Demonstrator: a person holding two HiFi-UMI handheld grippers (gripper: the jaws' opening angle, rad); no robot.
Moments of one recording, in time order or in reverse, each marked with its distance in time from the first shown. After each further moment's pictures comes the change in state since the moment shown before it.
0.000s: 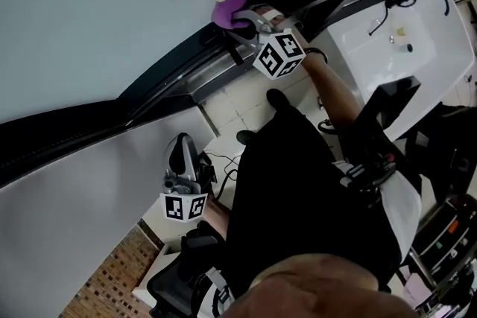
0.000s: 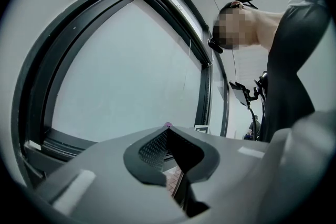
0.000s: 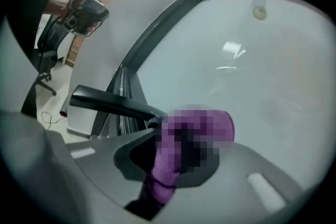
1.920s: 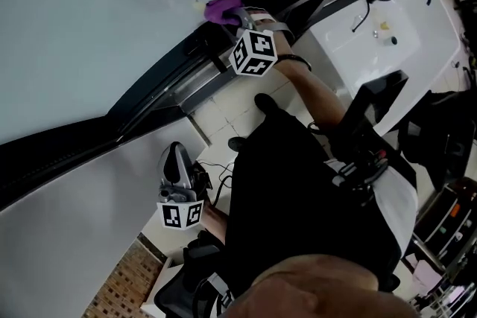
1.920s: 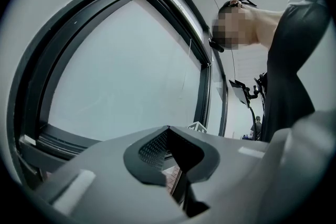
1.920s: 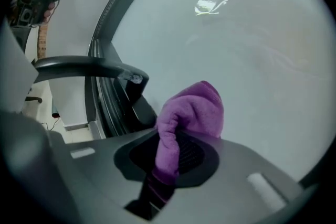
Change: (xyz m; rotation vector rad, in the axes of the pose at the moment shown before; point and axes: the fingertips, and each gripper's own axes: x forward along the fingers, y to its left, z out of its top) left arm 0.009 0.002 -0.007 -0.017 0.004 -0.018; right arm 0.004 -0.021 -0.066 0.184 0.407 -0.105
